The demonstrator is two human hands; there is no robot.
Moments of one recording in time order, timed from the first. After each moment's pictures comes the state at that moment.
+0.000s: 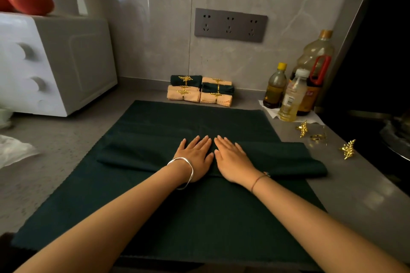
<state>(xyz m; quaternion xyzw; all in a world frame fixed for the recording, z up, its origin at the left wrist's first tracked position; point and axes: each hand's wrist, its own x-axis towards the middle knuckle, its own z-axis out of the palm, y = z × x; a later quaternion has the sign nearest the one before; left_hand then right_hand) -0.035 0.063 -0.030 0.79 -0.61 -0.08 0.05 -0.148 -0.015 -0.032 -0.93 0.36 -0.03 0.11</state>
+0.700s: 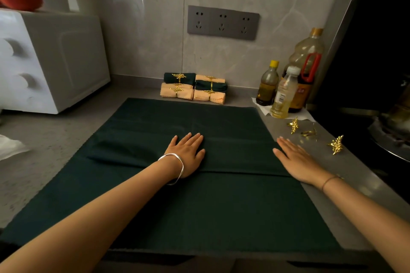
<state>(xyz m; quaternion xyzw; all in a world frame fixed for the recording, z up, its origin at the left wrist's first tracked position) -0.034 0.063 -0.030 0.79 -0.61 -0.07 0.04 -0.299 -0.100 -0.031 -0.88 0.47 -0.01 0.07</state>
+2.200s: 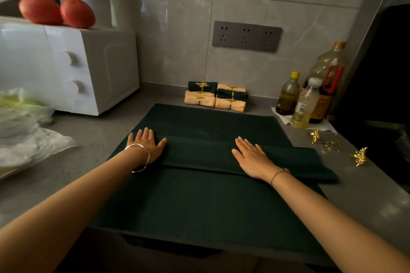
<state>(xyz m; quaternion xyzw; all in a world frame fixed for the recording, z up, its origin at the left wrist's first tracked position) 0.084 0.136 -0.026 0.92 -0.39 -0.06 0.03 -0.161 -0.029 -0.026 -0.93 0.36 0.01 0.12</state>
